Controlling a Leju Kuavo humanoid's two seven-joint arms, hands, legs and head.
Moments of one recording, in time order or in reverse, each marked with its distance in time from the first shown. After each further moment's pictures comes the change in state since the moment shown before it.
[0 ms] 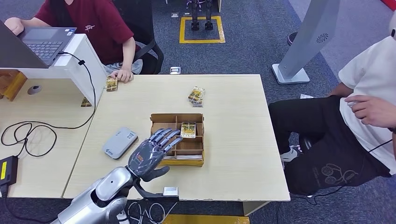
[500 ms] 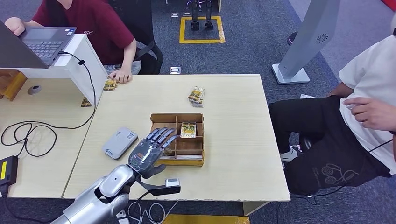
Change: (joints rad) left arm -0.031 -0.033 0.005 0.134 -0.013 0.000 0.064; right arm 0.000 0.001 0.045 0.000 -0.035 -0.001 -0.001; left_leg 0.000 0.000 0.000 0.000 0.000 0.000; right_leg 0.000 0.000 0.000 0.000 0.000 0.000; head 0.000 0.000
